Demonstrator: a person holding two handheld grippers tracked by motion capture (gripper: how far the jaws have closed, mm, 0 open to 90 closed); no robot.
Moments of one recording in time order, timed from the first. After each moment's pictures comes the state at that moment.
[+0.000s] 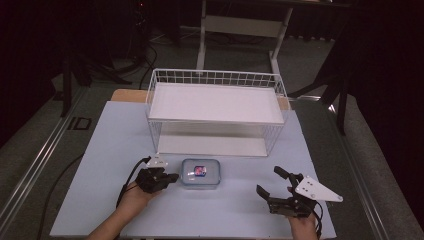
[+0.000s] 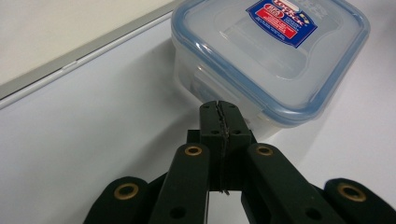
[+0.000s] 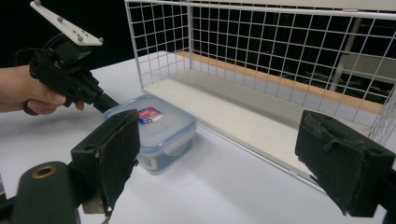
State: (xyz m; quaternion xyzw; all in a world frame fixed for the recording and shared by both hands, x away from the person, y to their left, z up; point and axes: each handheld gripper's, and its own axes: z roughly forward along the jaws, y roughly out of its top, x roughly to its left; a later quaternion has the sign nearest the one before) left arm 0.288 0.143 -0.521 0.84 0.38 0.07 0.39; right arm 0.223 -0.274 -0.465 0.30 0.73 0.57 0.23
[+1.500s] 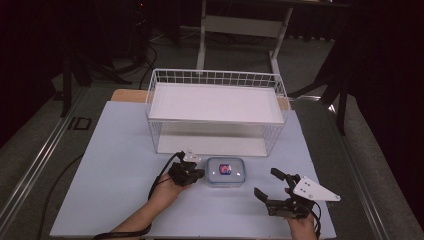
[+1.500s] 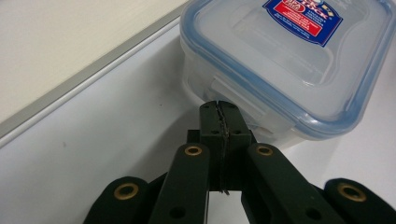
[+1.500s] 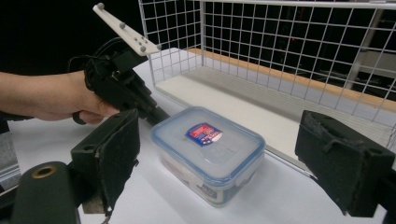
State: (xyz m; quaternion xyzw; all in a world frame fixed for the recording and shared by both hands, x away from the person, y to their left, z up) left arm 0.319 0.063 -0.526 0.86 0.35 0.07 0.38; right arm 0.223 -0.271 -0.467 0.29 0.74 0.58 0.21
